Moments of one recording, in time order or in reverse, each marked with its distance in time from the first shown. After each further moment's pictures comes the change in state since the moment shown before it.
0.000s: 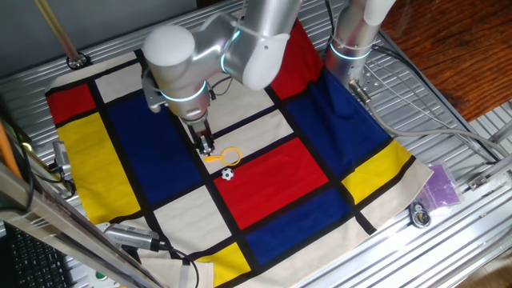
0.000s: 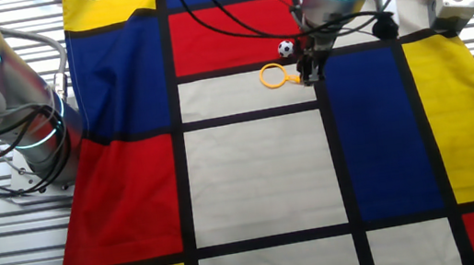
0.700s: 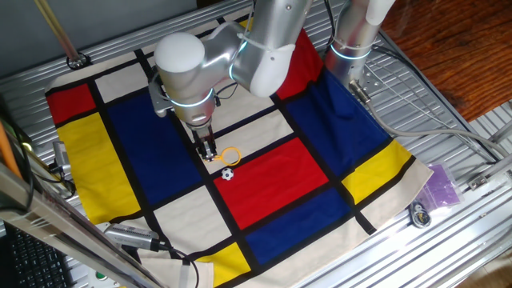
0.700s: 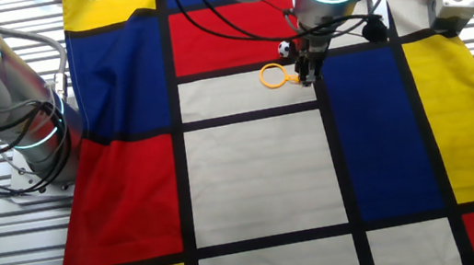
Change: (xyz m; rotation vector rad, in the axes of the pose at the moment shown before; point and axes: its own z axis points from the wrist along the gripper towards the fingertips) arm -0.003 0.008 0.011 -0.008 -0.040 0.013
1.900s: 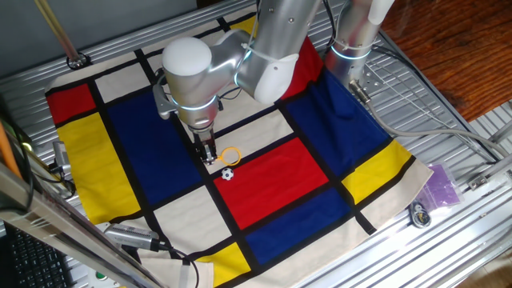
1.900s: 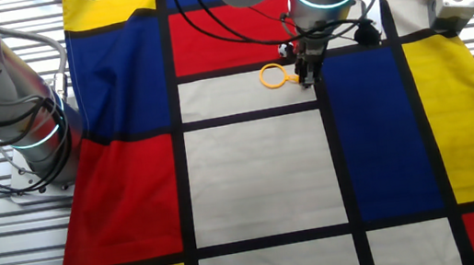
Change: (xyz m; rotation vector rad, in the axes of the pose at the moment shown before) arm -0.001 0.002 0.014 -0.002 -0.033 0.015
